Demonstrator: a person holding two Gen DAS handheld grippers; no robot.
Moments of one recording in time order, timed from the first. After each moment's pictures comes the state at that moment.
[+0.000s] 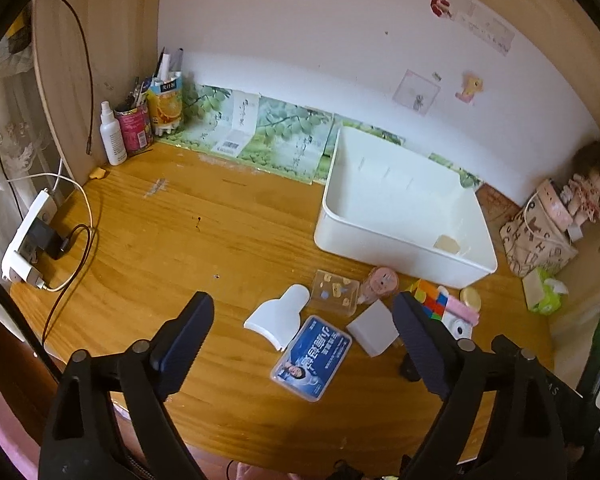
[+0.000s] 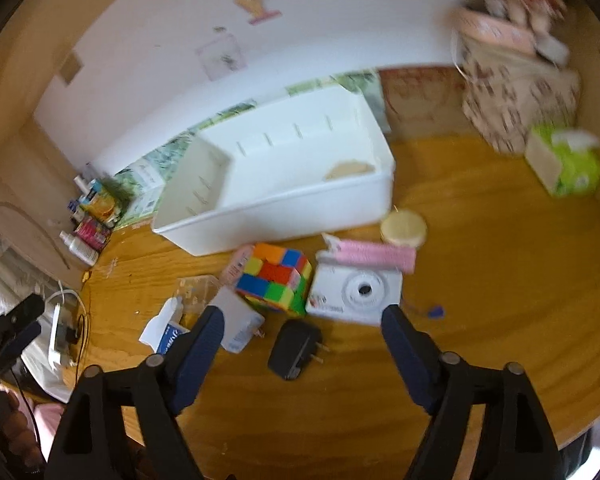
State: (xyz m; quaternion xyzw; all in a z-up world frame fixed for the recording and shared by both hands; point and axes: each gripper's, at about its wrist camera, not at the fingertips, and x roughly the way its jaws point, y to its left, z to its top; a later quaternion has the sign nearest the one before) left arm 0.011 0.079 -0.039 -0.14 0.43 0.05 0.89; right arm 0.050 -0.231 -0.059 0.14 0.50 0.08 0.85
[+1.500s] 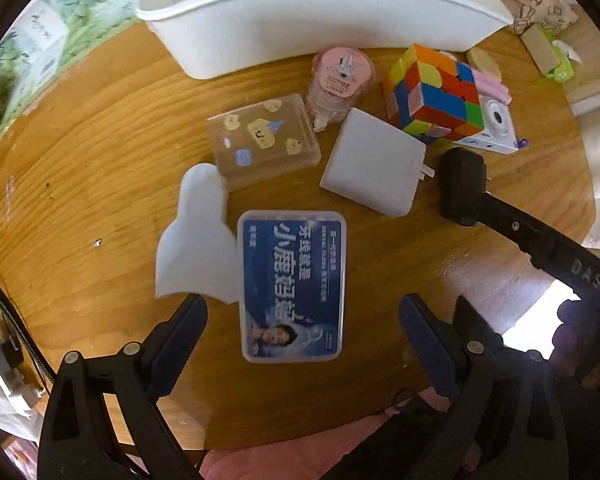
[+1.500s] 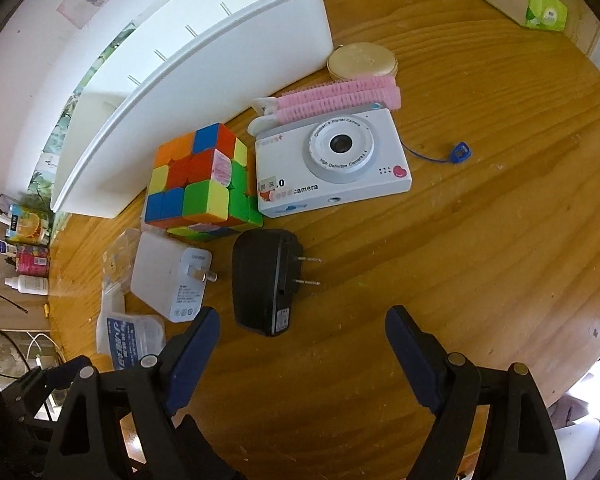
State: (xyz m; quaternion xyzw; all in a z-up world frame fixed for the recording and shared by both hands) left arm 0.098 0.006 -0.167 0.08 0.70 -0.15 0.69; right arm 0.059 -0.206 -0.153 0.23 0.63 -0.04 0.74
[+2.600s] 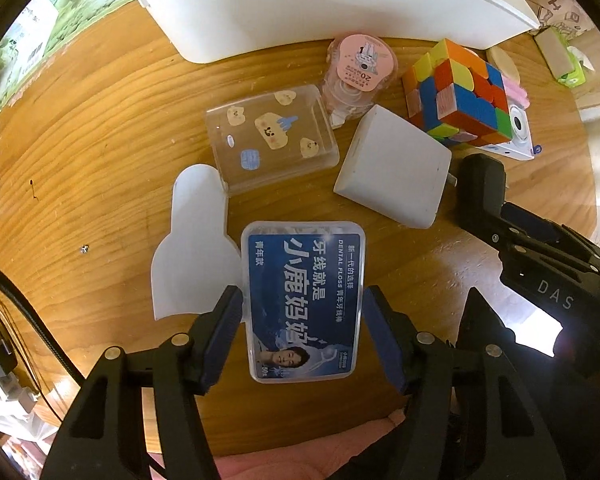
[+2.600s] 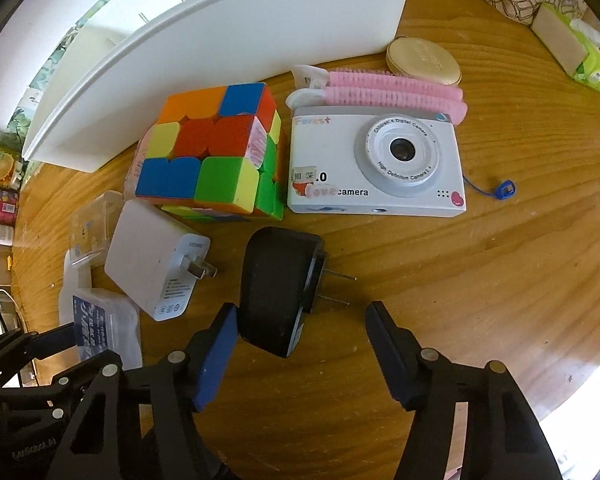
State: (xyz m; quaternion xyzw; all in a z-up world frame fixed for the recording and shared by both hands) left arm 0.128 0.016 -0.170 0.06 0.72 -0.15 0.67; right arm 0.098 -0.154 -0.172 0.12 0.67 -0.02 0.73
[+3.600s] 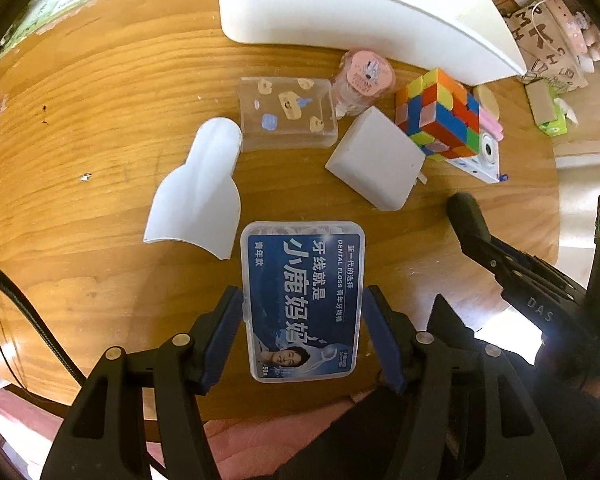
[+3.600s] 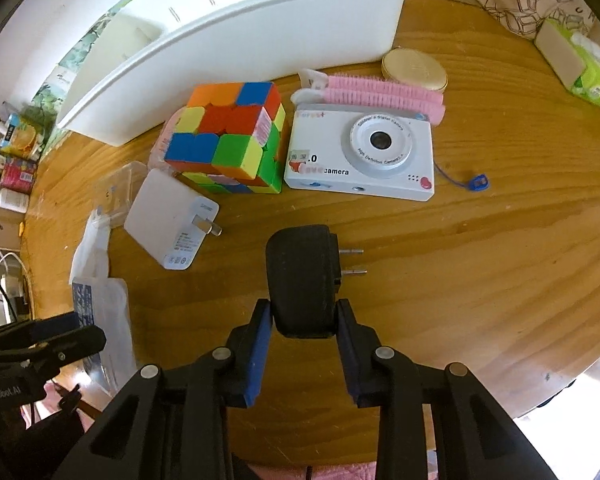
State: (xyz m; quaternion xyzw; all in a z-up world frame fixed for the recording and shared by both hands) left arm 0.094 0.051 -0.164 -0.05 0.72 -0.14 0.68; right arm 0.064 -0.189 -0.148 0.10 0.67 0.02 0.73
